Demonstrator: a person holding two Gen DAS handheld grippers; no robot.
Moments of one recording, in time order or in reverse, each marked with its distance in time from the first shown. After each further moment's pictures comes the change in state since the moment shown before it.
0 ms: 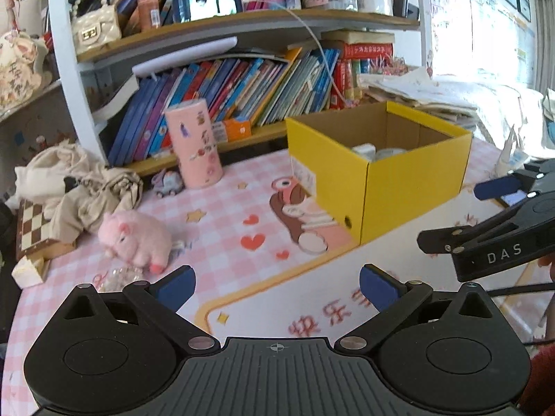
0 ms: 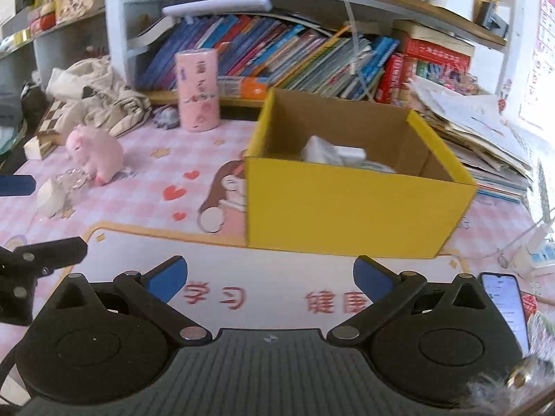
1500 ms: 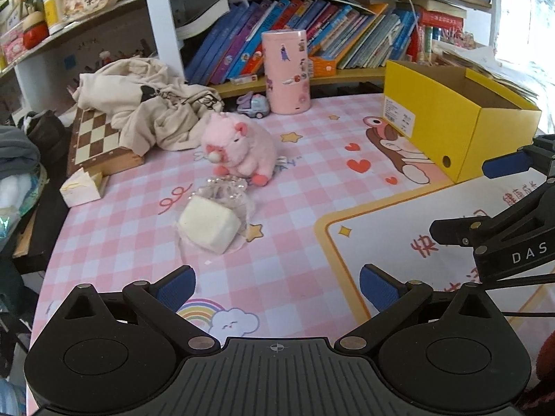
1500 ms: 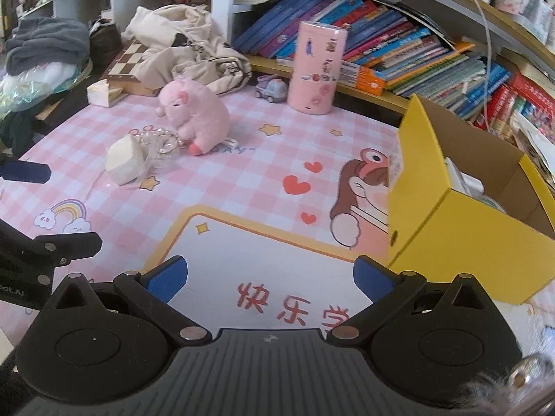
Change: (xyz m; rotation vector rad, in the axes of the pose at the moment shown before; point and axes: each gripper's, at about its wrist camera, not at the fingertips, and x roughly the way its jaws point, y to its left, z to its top) left arm -0.002 0.104 -0.056 -0.131 0.161 0.089; right arm 0.044 0.121 0.019 -0.206 0.085 0.142
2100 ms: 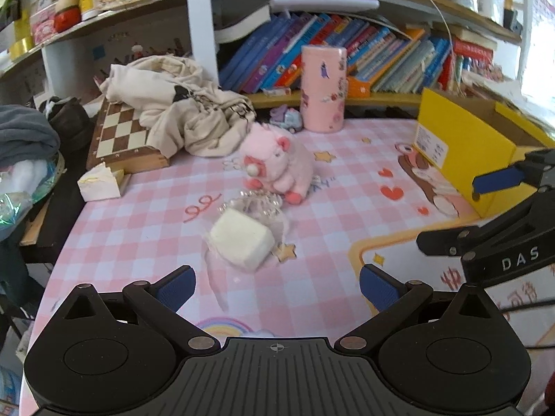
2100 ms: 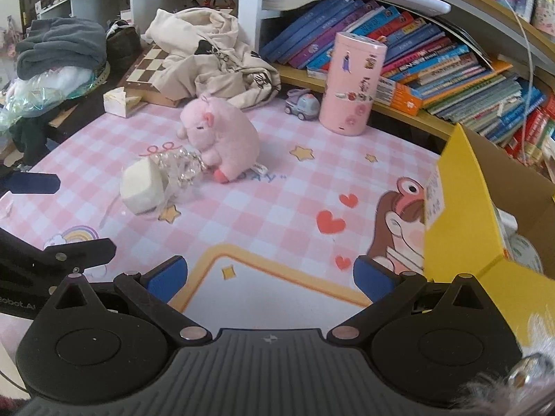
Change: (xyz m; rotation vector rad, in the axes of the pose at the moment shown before) left arm 0.011 0.032 0.008 -0.107 -0.076 0.029; right arm 0.029 0.013 0.041 -0.038 -0.007 0.070
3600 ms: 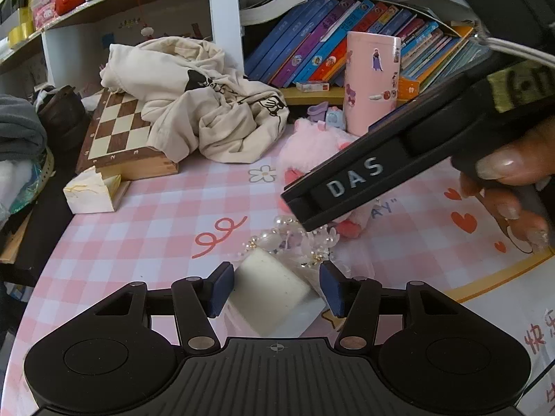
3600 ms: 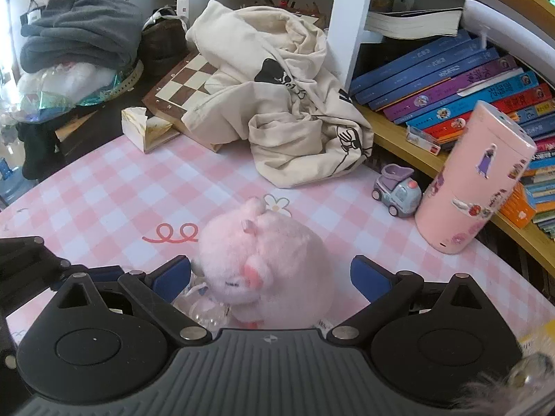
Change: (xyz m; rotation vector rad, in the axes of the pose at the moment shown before) left arm 0.089 0.025 0.019 -0.029 0.010 0.074; right arm 0.137 0.038 0.121 -0.214 -0.021 0.165
